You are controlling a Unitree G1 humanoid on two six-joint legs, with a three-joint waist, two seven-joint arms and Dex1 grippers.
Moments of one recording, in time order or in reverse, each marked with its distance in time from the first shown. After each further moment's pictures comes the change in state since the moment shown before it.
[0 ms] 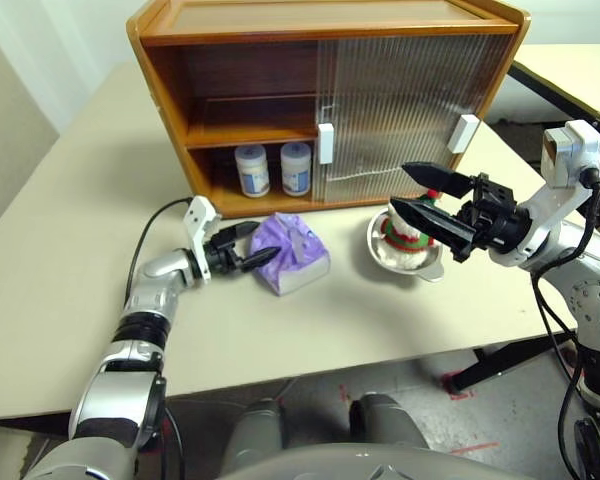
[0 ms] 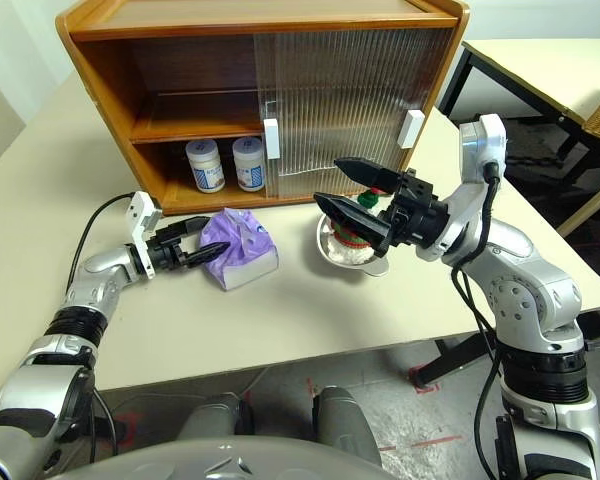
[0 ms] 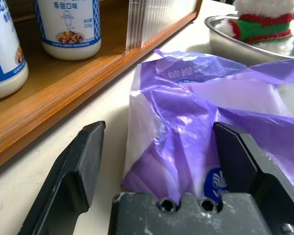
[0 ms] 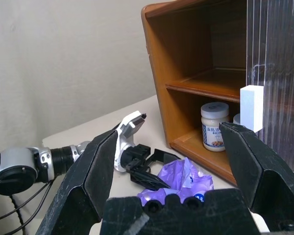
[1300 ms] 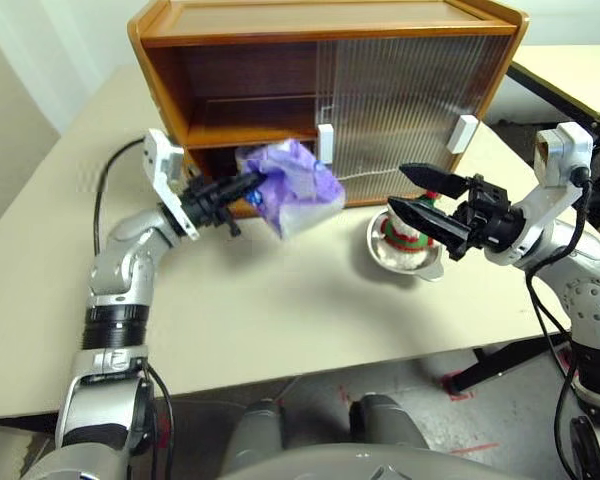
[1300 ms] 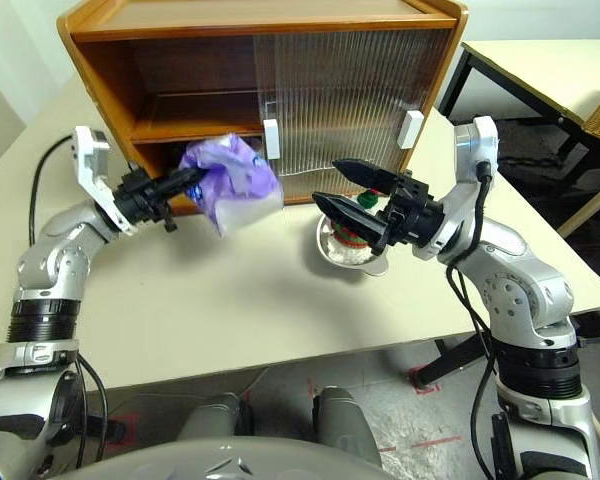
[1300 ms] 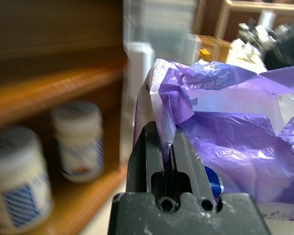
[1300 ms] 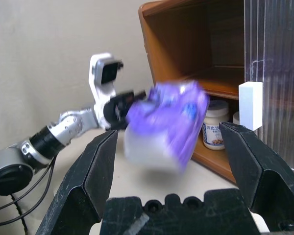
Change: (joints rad) left arm 0.000 0.031 0.153 -0.706 -0.265 0.538 0.254; right arm -0.012 0.020 0.015 0.038 -0.017 -0.013 0.012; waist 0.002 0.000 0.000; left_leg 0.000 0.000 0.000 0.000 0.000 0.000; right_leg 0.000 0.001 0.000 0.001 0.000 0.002
